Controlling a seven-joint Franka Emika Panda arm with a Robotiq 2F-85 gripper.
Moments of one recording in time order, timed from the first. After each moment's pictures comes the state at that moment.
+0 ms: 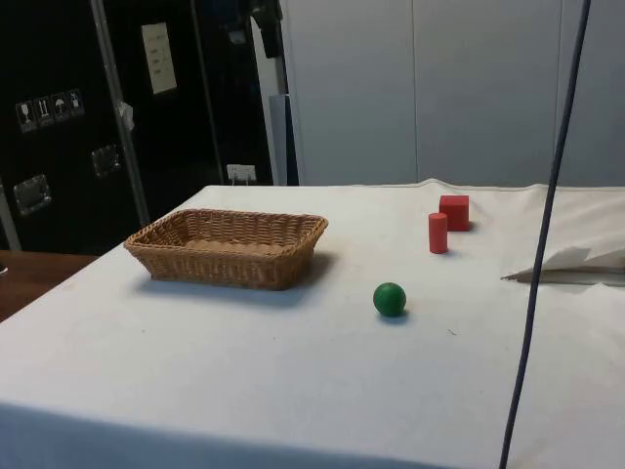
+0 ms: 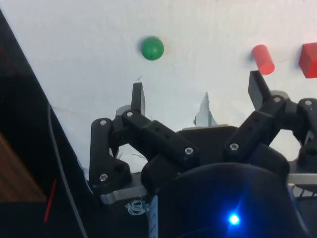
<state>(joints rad) 0.60 0.07 -0.62 -1.87 0.07 1.82 -0.06</state>
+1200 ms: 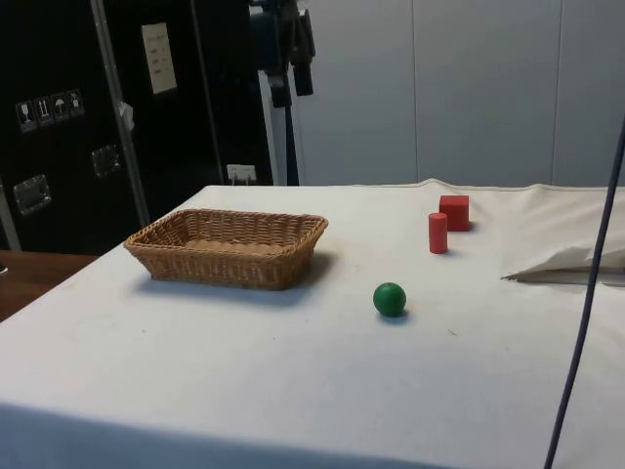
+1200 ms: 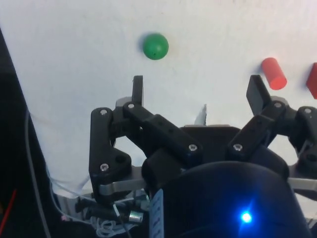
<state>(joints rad) 0.60 -0.12 -0.52 -2.19 -0.05 2.06 0.07</state>
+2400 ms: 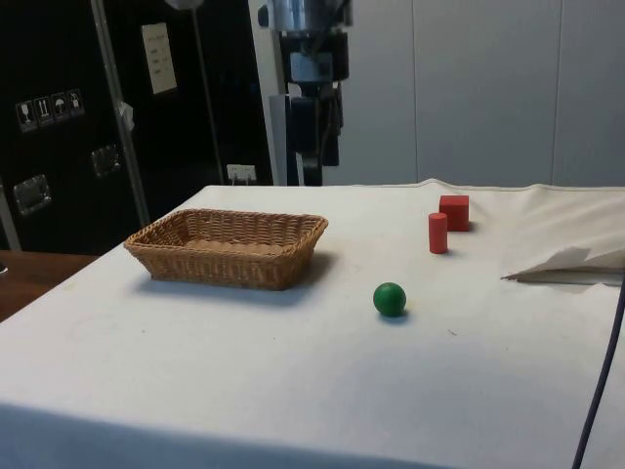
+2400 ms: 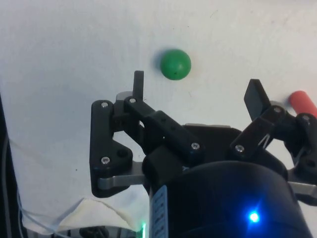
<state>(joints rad) 0.60 -0.15 -0.43 -2.50 -0.09 2.42 0.15</state>
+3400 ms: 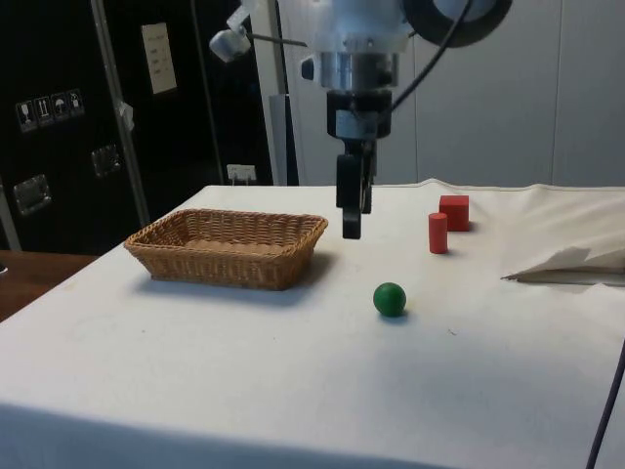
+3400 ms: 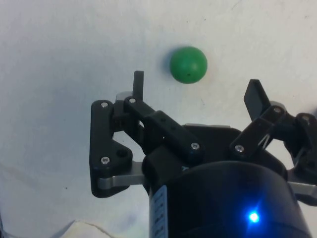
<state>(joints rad) 0.60 -0.13 -0.42 -2.70 -0.09 2.68 0.15</state>
